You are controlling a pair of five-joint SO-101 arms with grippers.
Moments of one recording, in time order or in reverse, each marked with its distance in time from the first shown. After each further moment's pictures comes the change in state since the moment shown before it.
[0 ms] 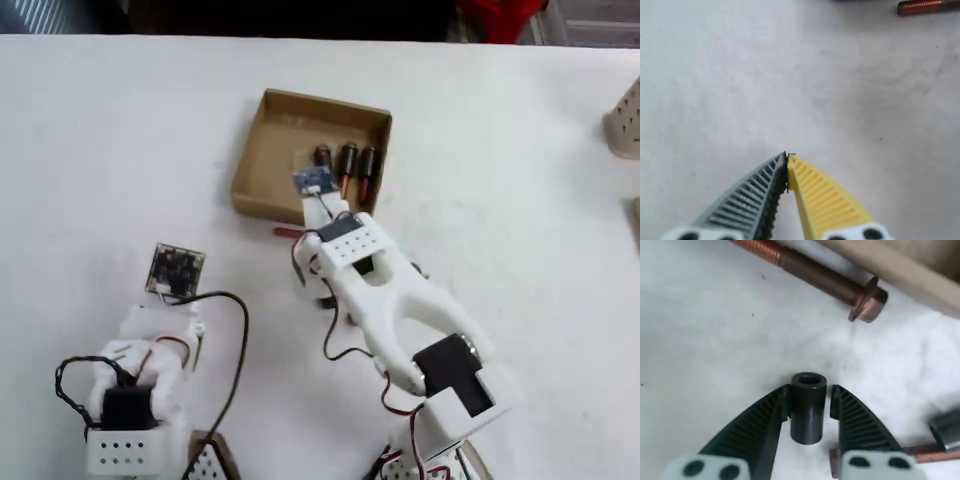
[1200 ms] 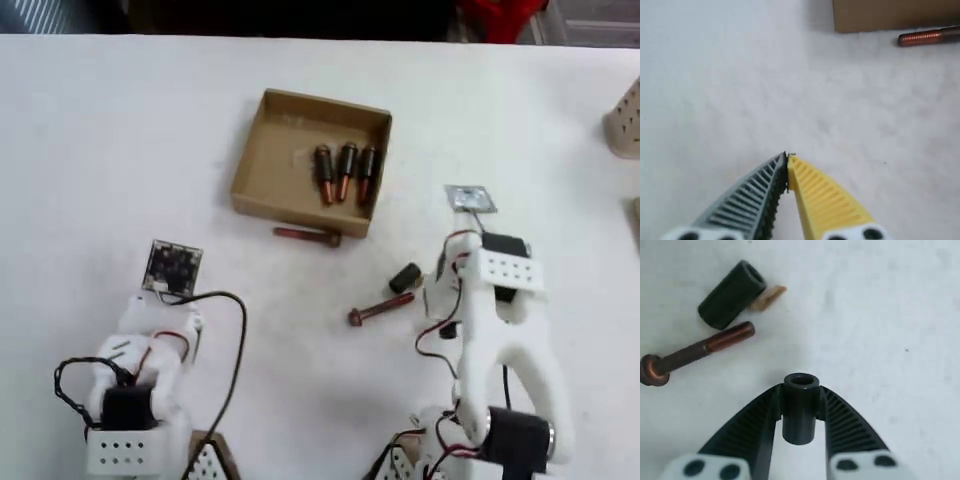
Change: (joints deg) left arm 0.0 0.0 0.0 -5.2 0.0; right arm 41.0 -24.8 17.1 12.0 23.5
